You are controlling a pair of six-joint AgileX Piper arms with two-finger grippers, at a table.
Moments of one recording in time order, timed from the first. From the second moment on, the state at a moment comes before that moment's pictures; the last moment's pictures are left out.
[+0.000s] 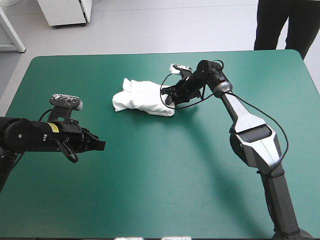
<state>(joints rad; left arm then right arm) -0.23 1.08 -1.22 -0.27 1.22 0.08 0.34 2.49 -2.38 0.53 1.19 -0.04</state>
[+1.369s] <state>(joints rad) -0.23 1.08 -1.22 -0.26 1.20 0.05 -0.18 1.84 -1.44 -0.08 0.94 0.09</state>
